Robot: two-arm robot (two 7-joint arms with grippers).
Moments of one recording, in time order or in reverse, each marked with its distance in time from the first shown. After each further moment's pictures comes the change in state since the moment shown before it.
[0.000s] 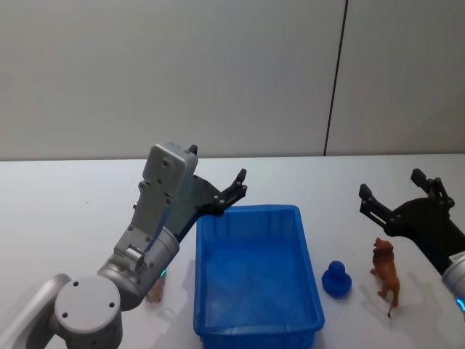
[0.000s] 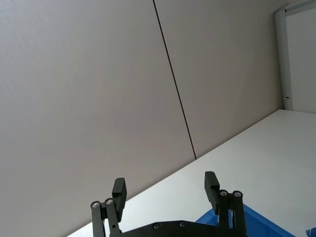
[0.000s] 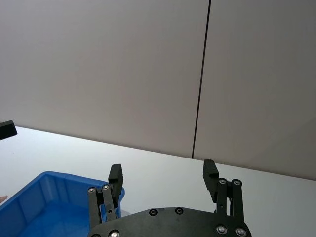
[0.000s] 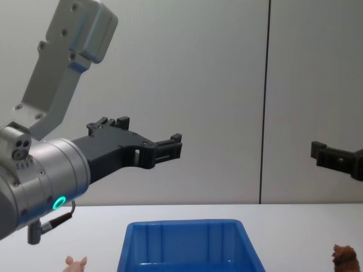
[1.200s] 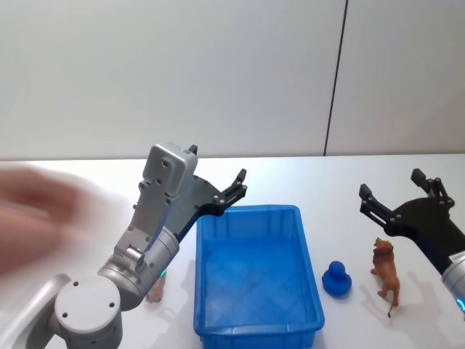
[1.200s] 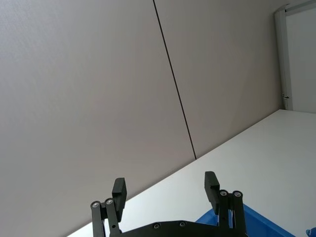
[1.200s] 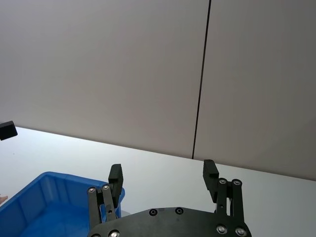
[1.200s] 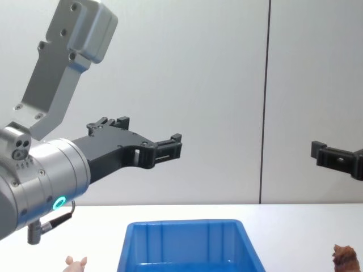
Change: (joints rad) left arm 0.000 0.000 0.000 0.000 0.000 0.000 0.000; right arm 0.000 0.000 0.000 0.000 0.001 -0.001 0.000
